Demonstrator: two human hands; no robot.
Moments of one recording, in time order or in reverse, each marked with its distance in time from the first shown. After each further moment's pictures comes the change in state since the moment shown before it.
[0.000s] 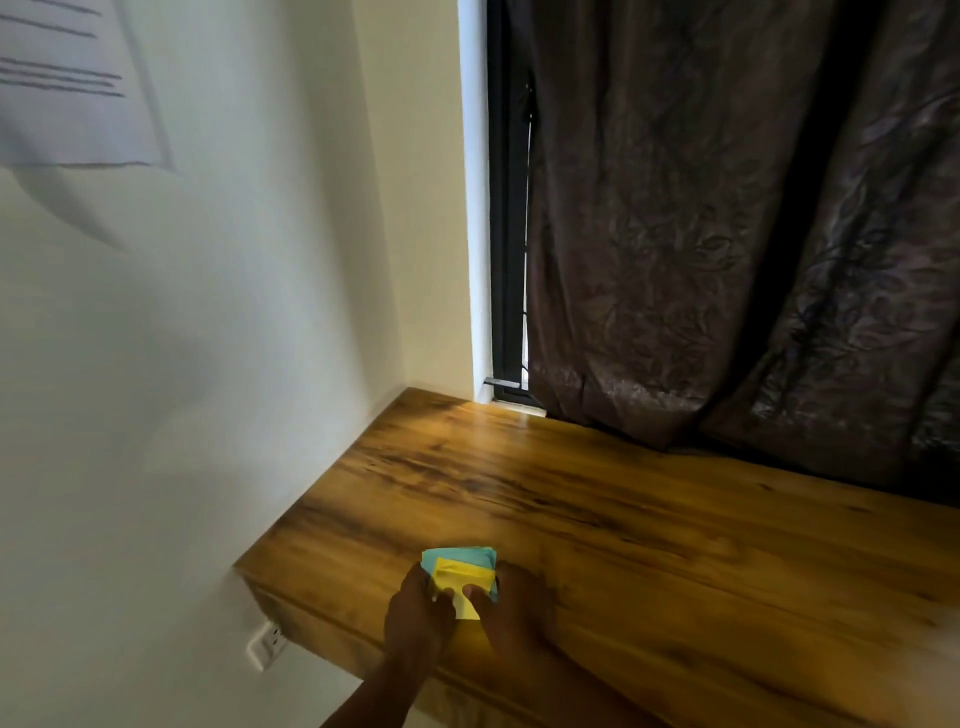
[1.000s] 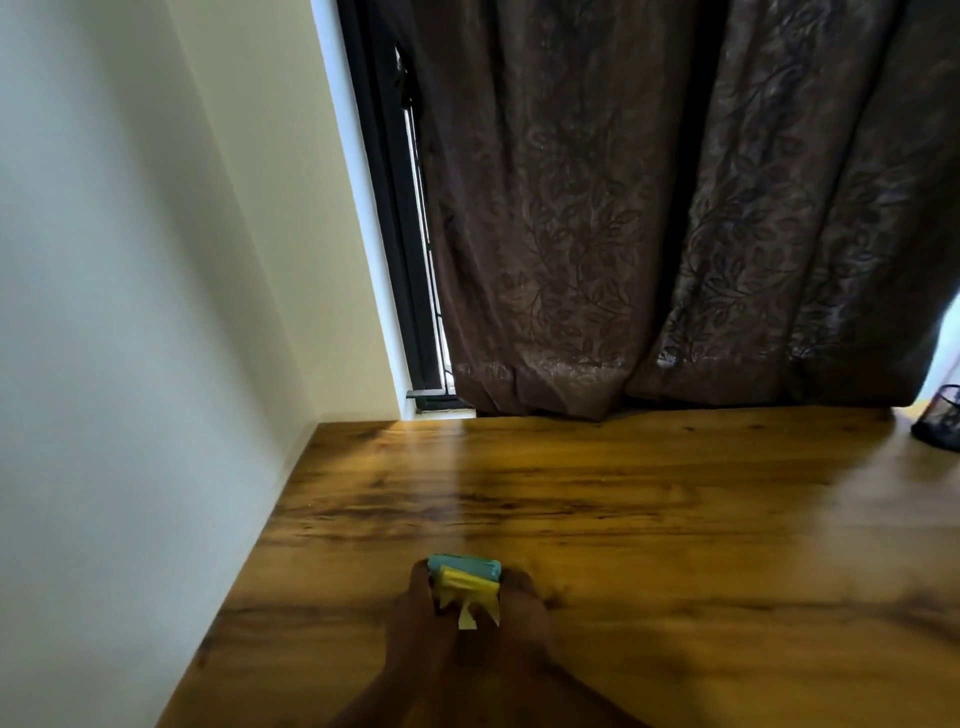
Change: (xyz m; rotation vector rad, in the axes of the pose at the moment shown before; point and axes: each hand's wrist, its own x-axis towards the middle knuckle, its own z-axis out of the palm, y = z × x) left_hand 0.120 -0.020 0.017 0.270 -0.317 0.337; right_hand 0.033 -0.010 0.033 -0.006 0.207 0.172
